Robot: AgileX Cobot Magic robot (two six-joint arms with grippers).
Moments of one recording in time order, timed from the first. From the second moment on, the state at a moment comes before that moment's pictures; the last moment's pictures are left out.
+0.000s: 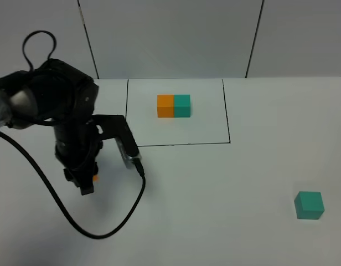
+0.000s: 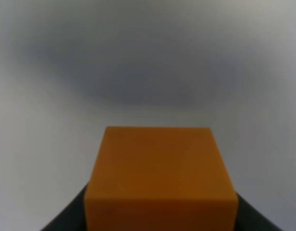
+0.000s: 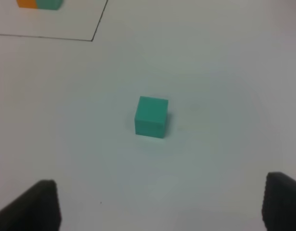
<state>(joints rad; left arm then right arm) -0.45 1.97 -1.39 0.23 1.00 0.69 0.01 0.01 -0.50 0.12 1.07 -0.10</state>
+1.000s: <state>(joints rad) -0.57 2.29 -1.68 0.08 0.94 1.00 0.01 0.01 -0.50 0.12 1.07 -0.10</state>
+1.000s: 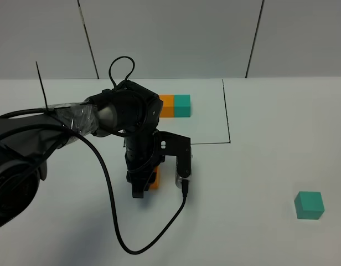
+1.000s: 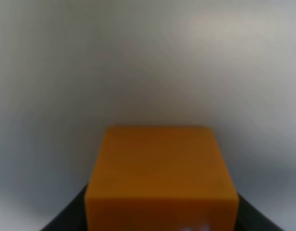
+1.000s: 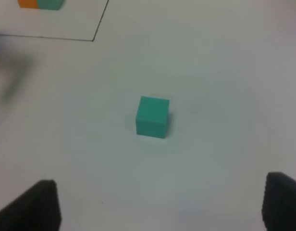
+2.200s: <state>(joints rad) -0.57 2.11 -1.68 0.07 0.93 0.75 0.01 0.01 -0.50 0.12 1.07 -0.10</state>
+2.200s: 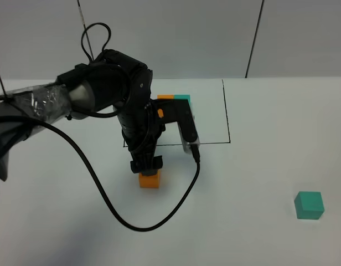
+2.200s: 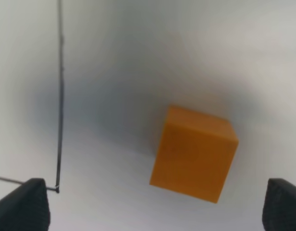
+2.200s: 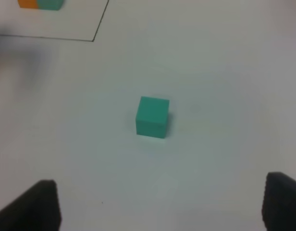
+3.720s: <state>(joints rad) 0.04 0.79 -0.85 0.01 0.79 0.10 0.01 0.01 -0.50 0.12 1.07 -0.10</state>
